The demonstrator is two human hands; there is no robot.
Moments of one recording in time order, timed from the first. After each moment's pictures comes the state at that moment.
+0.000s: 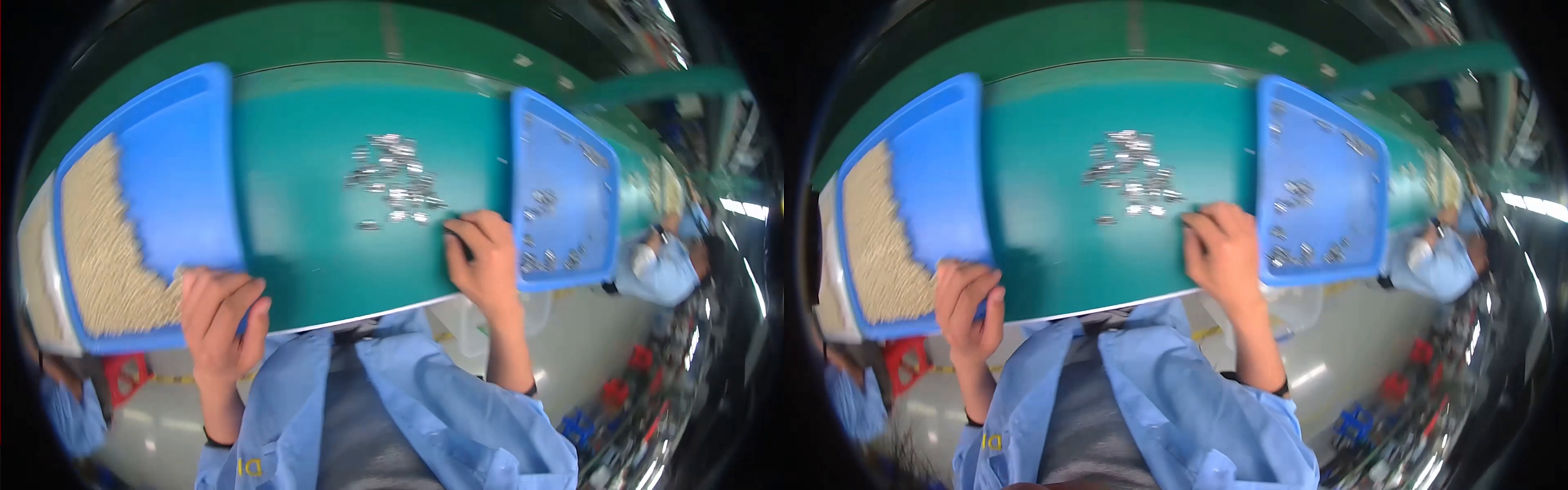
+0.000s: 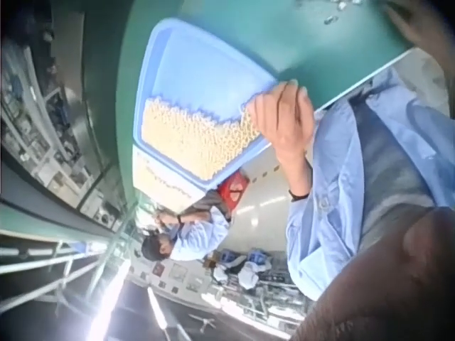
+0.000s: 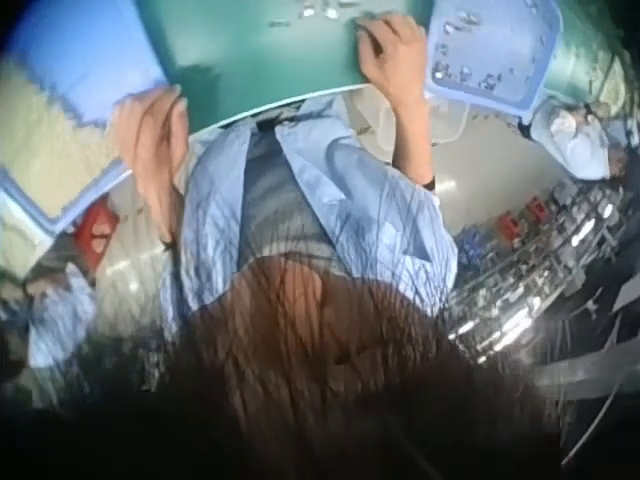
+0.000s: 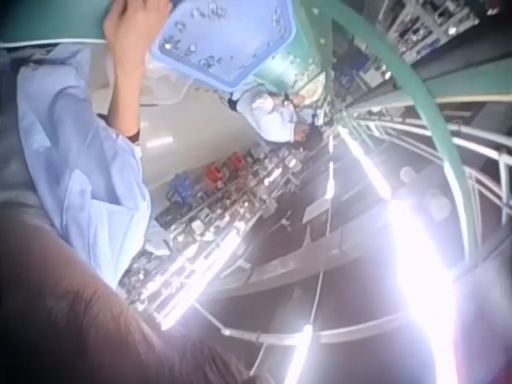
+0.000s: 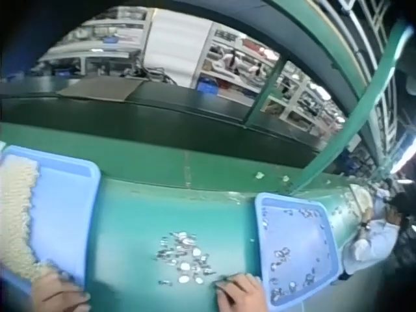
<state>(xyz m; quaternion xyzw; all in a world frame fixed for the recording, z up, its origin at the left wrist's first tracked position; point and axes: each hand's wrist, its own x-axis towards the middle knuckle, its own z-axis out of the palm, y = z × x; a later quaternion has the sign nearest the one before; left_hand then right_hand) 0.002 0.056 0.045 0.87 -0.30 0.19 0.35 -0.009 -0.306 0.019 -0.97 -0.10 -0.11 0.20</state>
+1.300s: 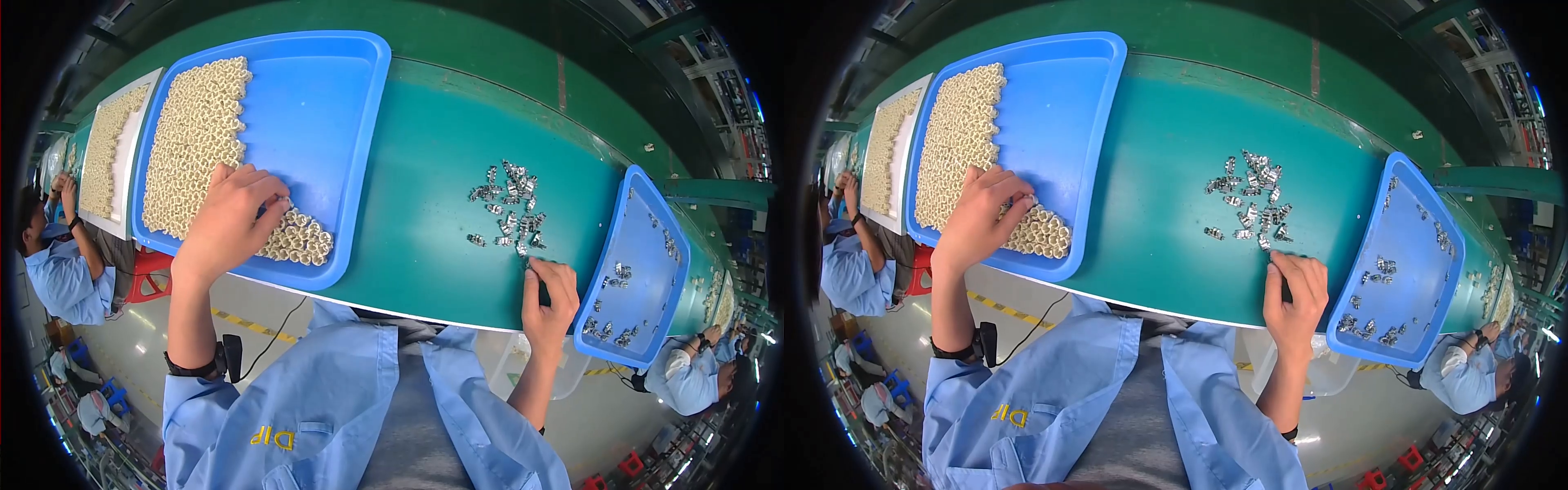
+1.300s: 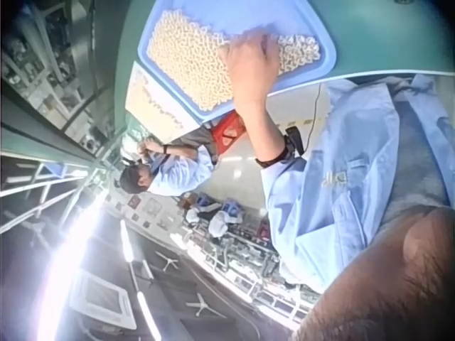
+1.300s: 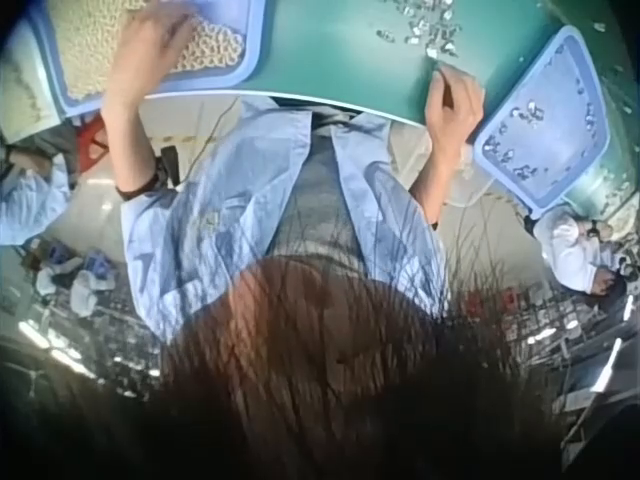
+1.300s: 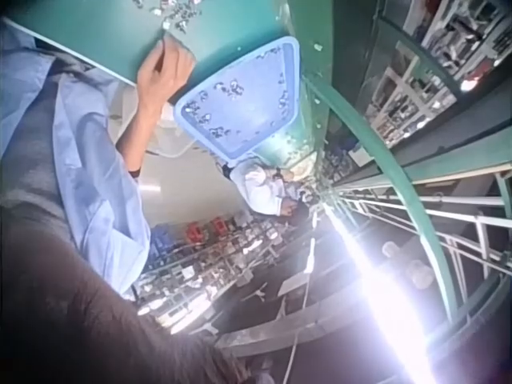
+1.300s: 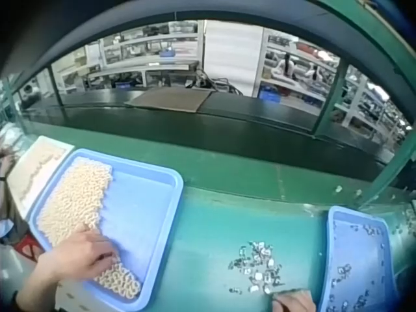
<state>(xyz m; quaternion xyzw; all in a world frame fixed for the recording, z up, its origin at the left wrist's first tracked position) 0.036 0.140 0.069 0.97 -0.15 -0.08 0.16 -0.011 -0.294 0.003 -0.93 -0.12 -0.15 0.30</state>
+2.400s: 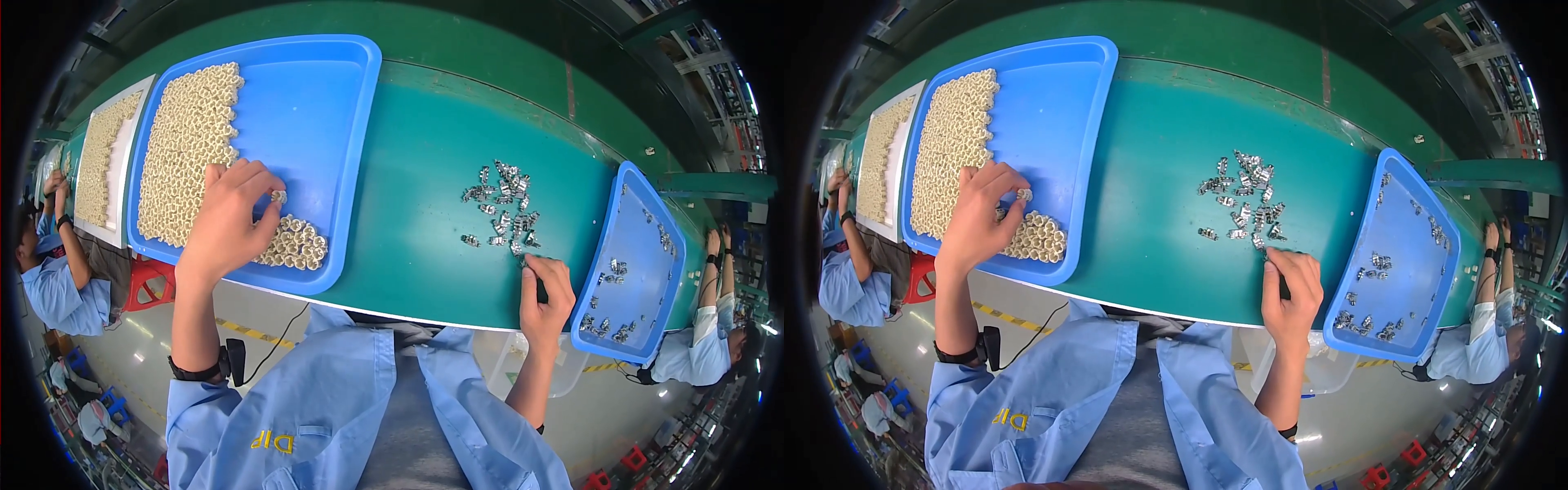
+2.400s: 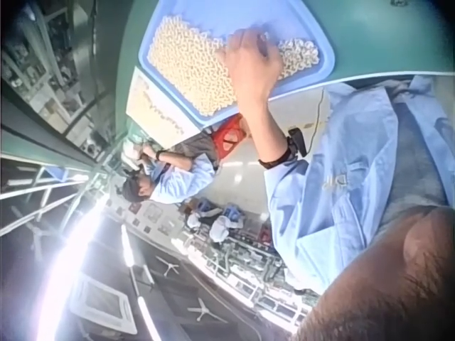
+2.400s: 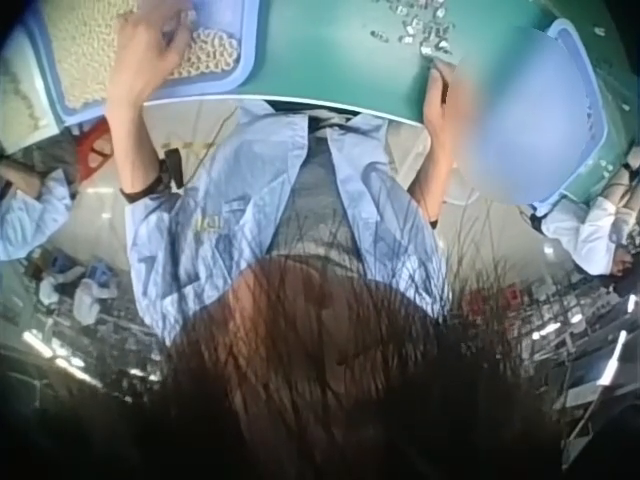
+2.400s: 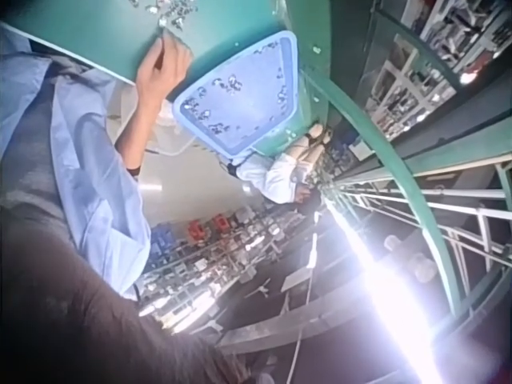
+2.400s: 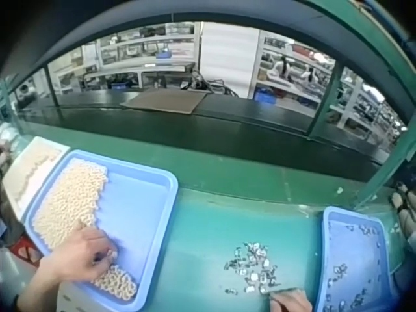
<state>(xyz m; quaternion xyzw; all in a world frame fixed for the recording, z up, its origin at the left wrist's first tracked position) 0.039 0.135 0.060 0.98 -0.14 -0.03 0.16 -0.009 -0.296 -0.005 -0.92 -0.11 -0.16 0.34</state>
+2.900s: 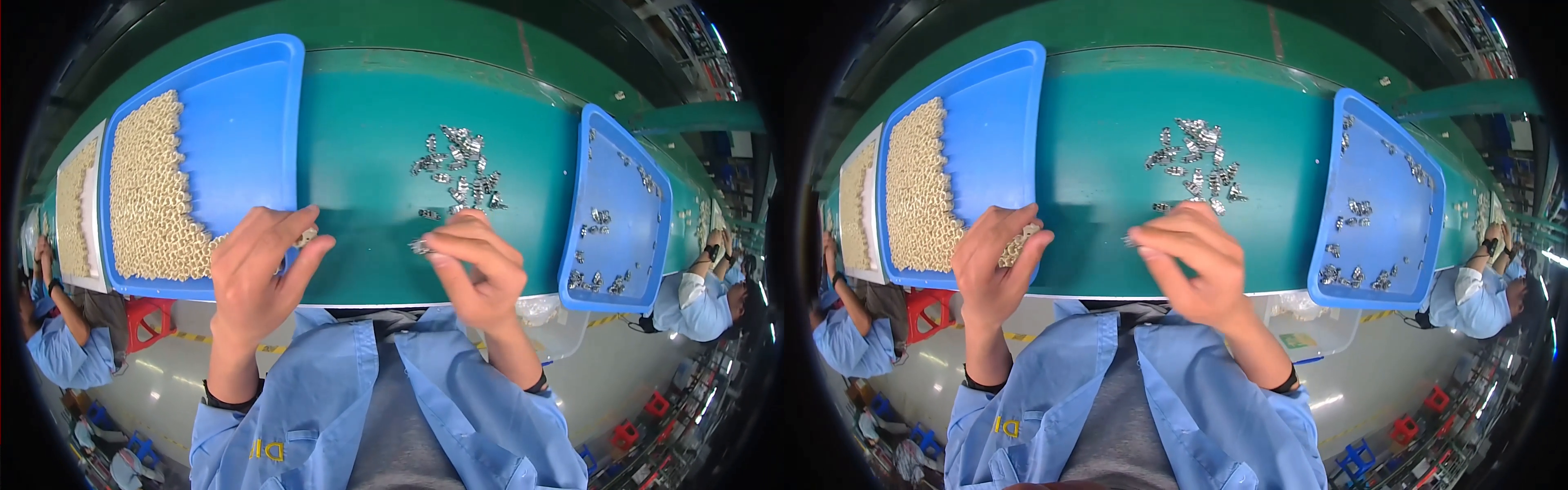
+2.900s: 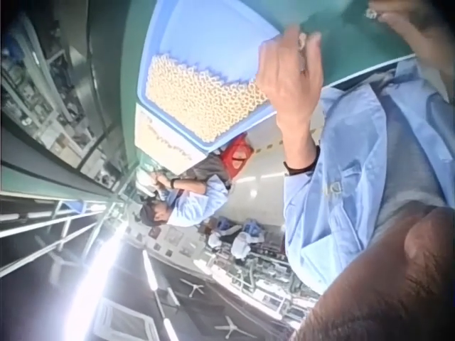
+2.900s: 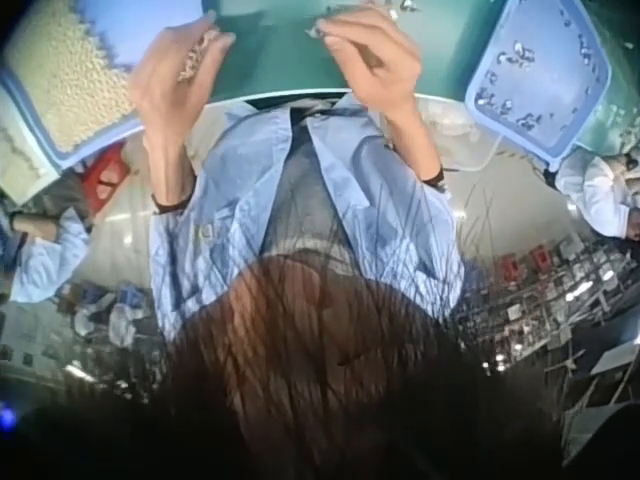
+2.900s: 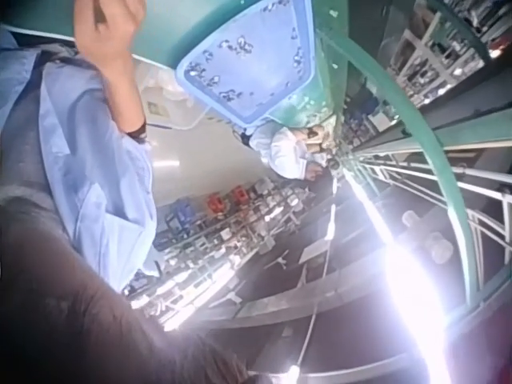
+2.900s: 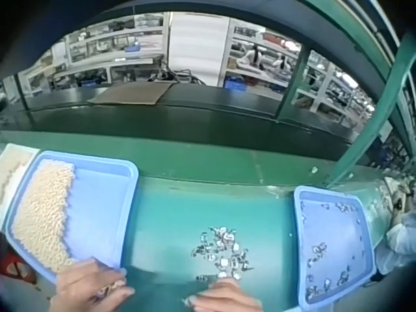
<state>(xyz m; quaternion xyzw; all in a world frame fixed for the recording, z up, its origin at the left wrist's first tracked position) 0.017 0.041 0.059 0.89 -0.23 0.17 0.36 0.011 -0.227 0.024 -0.76 -0.25 -0.15 0.58</state>
